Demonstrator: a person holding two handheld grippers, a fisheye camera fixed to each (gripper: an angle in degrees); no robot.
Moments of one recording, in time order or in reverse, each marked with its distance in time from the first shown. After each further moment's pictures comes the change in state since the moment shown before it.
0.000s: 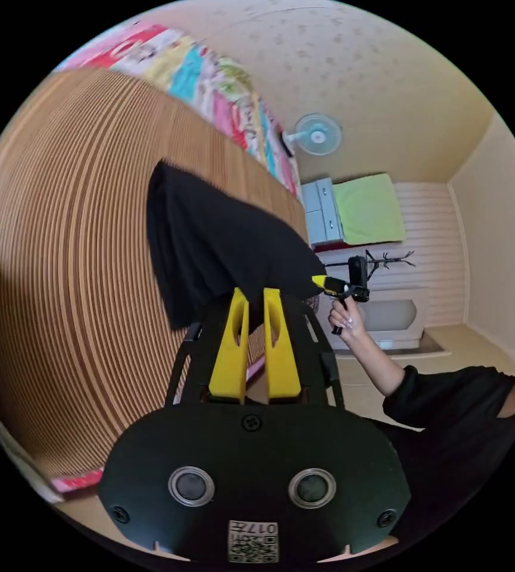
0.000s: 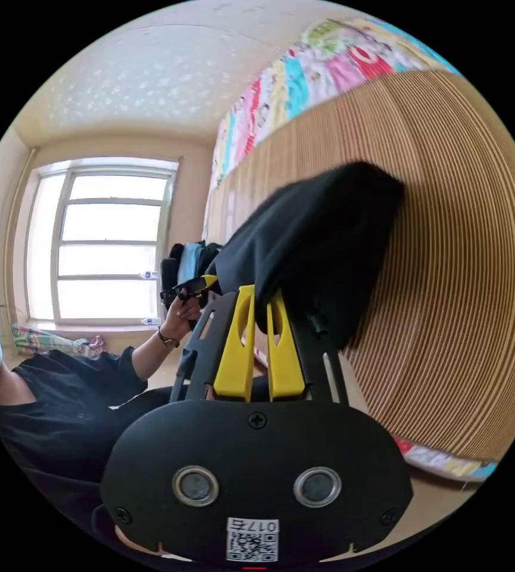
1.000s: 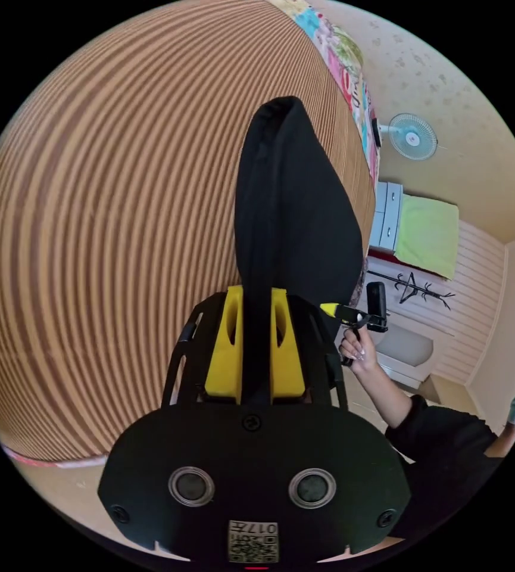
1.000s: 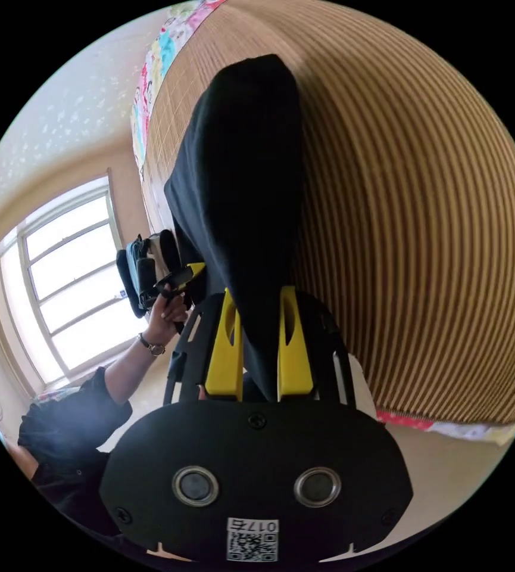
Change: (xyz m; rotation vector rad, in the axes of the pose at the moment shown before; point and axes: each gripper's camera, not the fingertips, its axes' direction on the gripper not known) left arm -0.152 -0.118 0.079 -0.140 -0.090 -0.252; right arm 0.050 -0.041 0.097 -0.095 -0.005 0.319
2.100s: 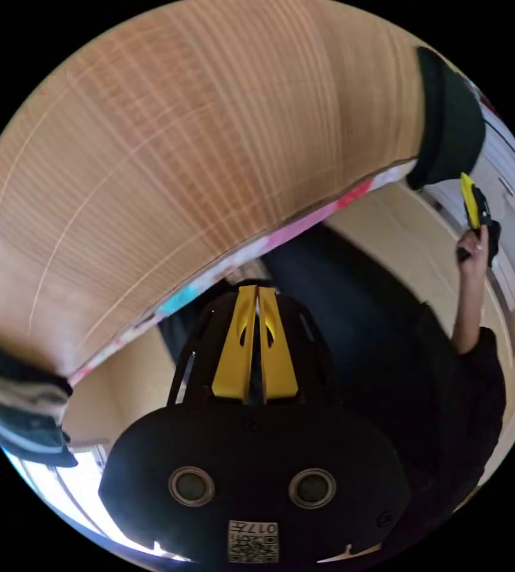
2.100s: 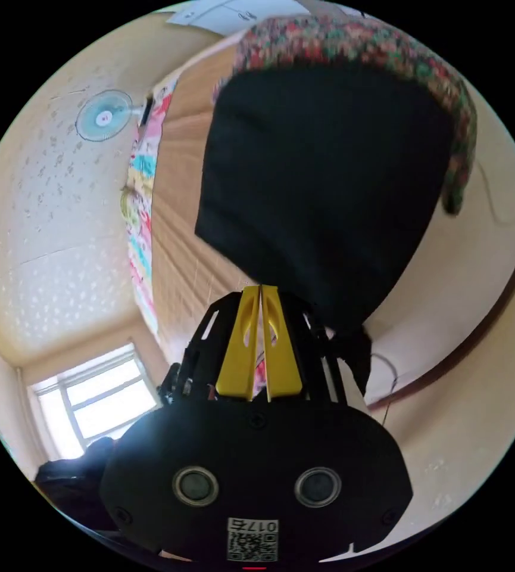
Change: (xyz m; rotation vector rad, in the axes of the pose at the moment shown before) left arm 0.170 0.041 0.127 -0.813 -0.701 0.047; right arm 0.150 0.190 -0.226 0.546 -0.172 0.444
